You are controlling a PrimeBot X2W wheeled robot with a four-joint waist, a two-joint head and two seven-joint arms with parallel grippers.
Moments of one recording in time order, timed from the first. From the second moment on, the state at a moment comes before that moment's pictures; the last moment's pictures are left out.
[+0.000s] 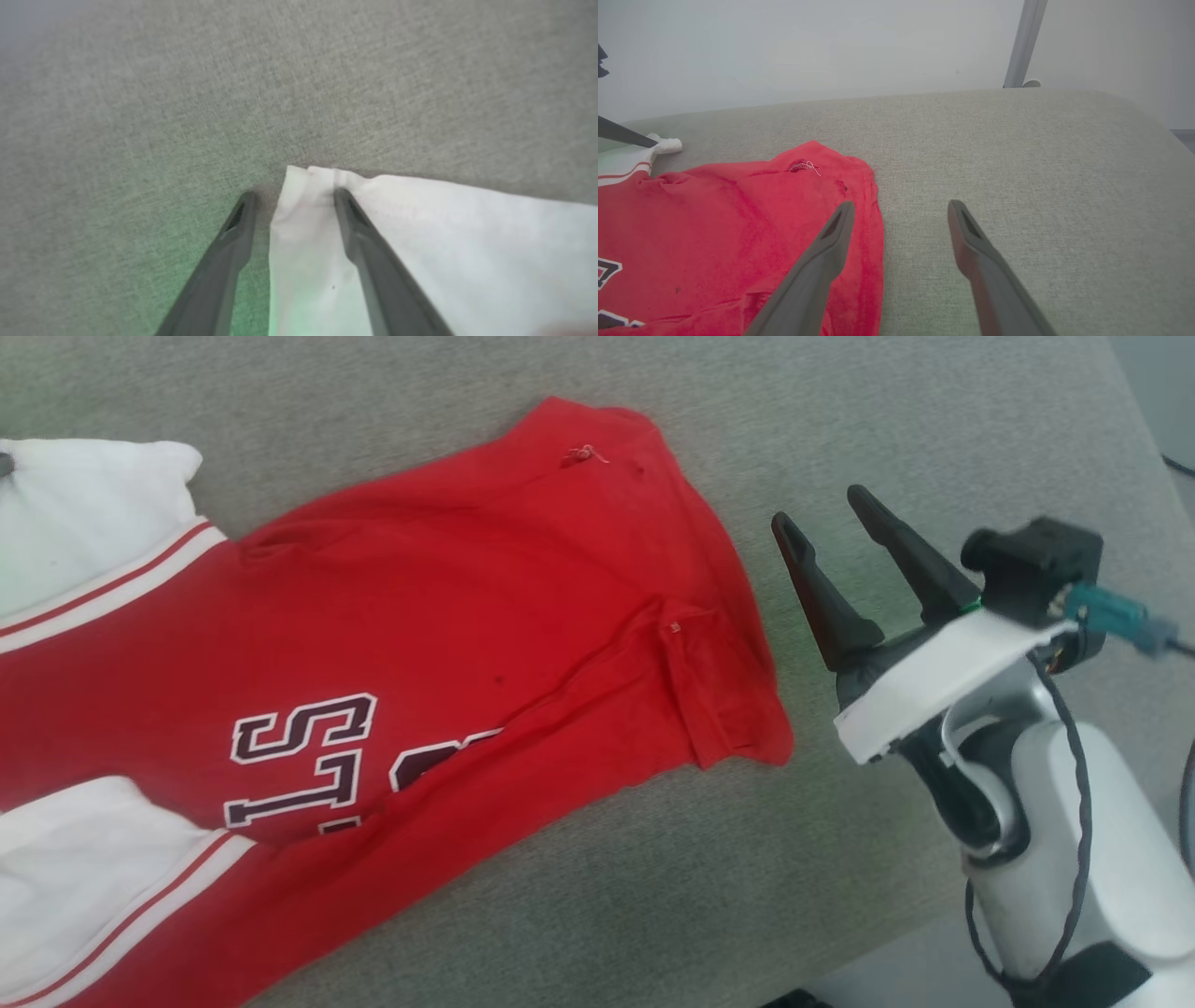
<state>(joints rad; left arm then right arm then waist) -1.28 0.85 -0.87 0.76 -1.08 0.05 0.81 -0.47 -0.15 0.23 0.04 0.43 0.13 0.11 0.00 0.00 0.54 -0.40</state>
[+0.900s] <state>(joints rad) -1.42 0.65 -0.90 0.84 -1.05 -0.01 0.76 -1.11 -0.15 0.43 0.60 0.54 0.13 0.85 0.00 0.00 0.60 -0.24</state>
